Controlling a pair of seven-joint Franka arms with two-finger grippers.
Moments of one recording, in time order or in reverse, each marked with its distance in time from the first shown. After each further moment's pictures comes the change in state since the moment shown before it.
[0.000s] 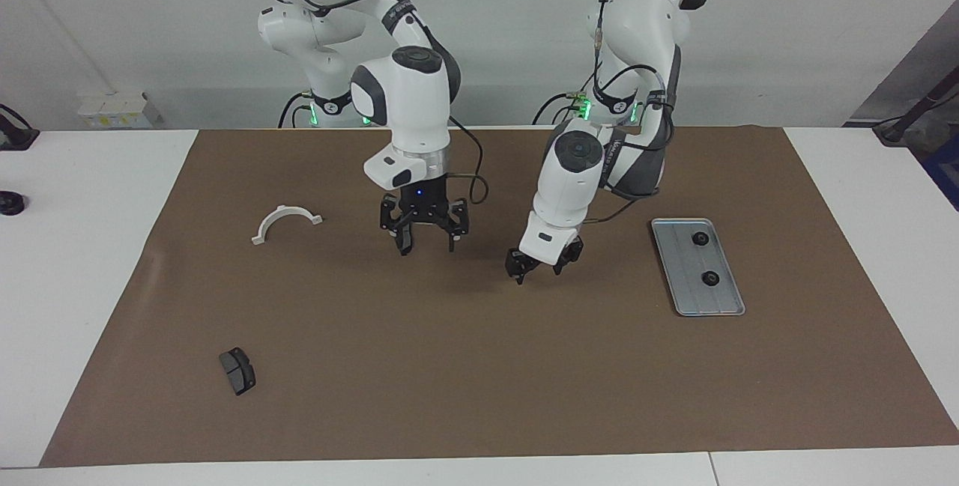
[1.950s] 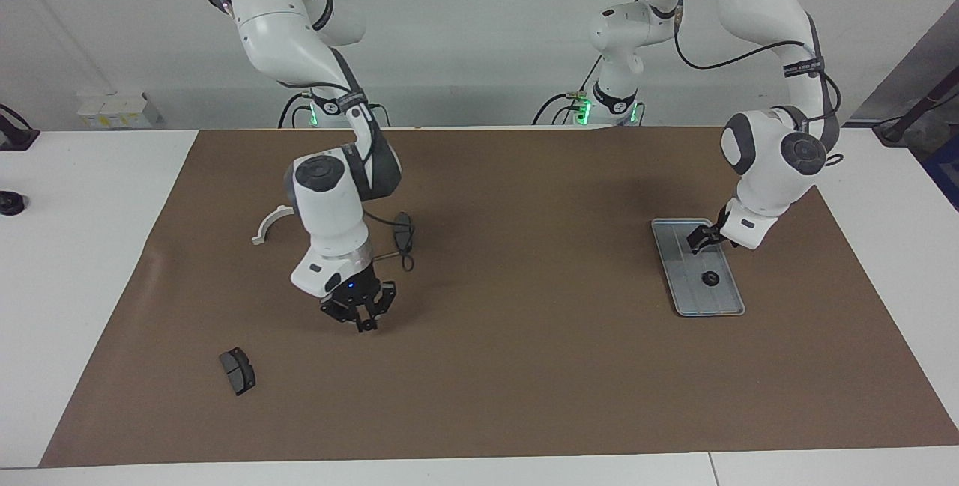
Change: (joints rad) left arm 0.618 -0.245 -0.002 -0.363 0.056 -0.014 0.666; right arm -0.171 0.300 0.016 0.108 0.067 0.207 -0.506
